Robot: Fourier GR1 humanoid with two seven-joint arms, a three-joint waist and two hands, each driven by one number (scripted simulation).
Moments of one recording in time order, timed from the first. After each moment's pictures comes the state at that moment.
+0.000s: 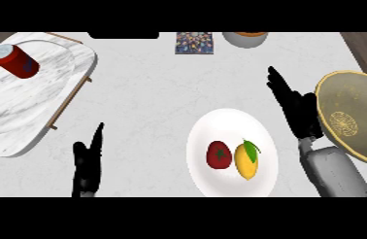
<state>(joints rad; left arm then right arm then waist) 0.03 0.25 -0.31 -1.30 0.26 0.44 0.05 -0.30 -0.33 0.20 -1.35 -0.13 -0.10 0.11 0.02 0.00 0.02</state>
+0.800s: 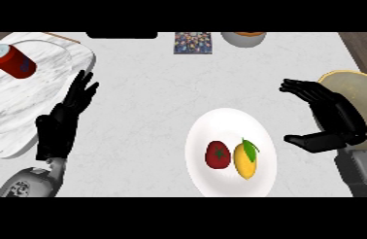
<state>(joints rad) -0.17 0.46 -0.29 -1.62 0.12 0.40 0.18 -0.26 -0.46 0.05 -1.31 -0.35 0.42 -0.40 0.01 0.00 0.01</state>
